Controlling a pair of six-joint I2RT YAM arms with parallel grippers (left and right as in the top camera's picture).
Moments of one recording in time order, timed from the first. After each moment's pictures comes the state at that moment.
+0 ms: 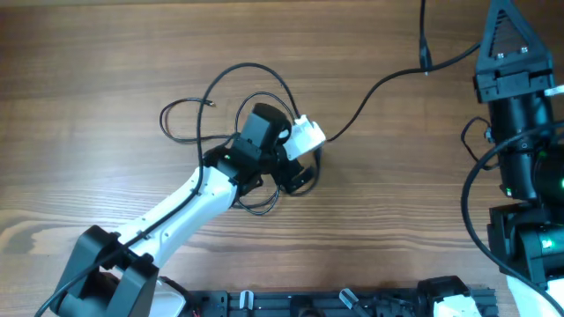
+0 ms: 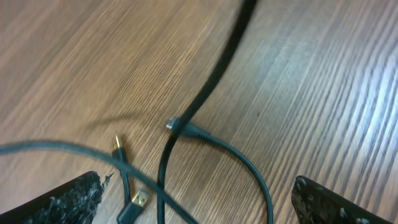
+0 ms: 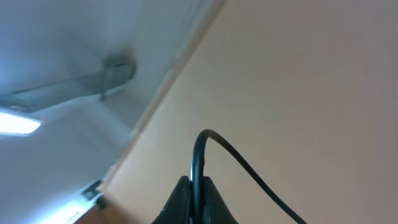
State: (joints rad) left arm -0.60 1.54 0.90 -0.21 0.26 0.44; right arm 0.15 0.90 1.16 0.15 -0.08 0.97
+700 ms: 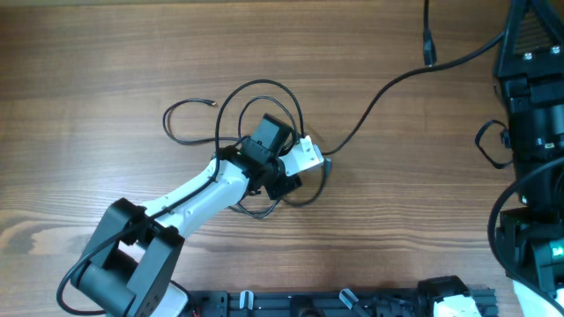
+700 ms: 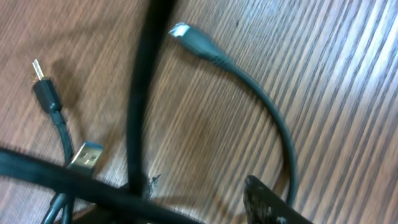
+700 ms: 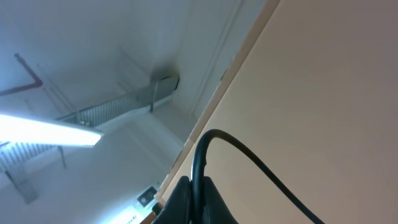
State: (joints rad) left arm -0.60 1.66 0.90 -0.36 0.26 0.52; right arm 0.15 0.90 1.22 0.24 -0.11 1.11
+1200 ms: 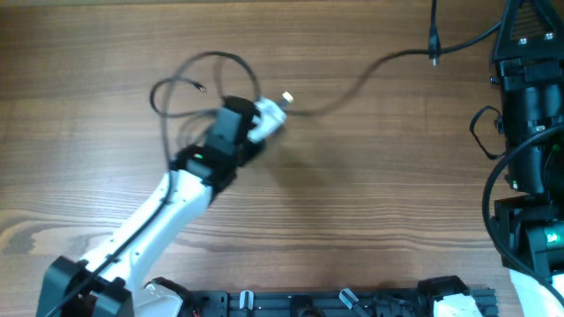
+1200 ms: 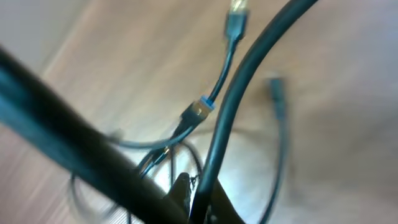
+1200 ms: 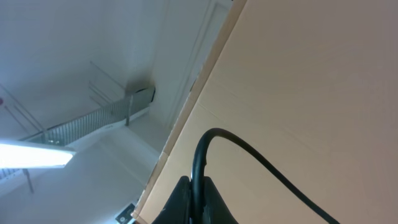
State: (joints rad) left arm -0.45 1.42 0.89 -0.31 -0.25 0.47; right arm 0.15 0.94 1.22 0.20 -0.03 1.12
